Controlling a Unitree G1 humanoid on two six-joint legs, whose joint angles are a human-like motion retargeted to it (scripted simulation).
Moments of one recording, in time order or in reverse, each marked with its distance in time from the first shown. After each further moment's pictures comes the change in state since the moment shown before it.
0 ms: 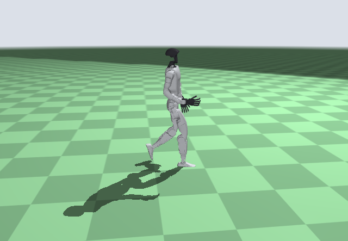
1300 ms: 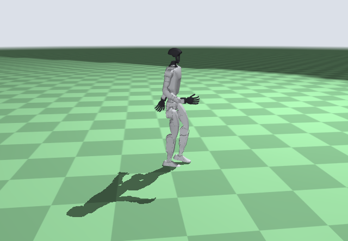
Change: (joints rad) left arm 0.388 -0.130 -0.038 0.252 0.392 0.006 0.193; right arm -0.115 -0.013 0.040 0.021 0.043 -0.085 0.022; waist 0.173 -0.020 0.125; left_leg -0.315 0.043 0.193 -0.408 -0.332 0.230; right_leg 0.284 0.178 0.165 -0.110 -0.044 -0.058
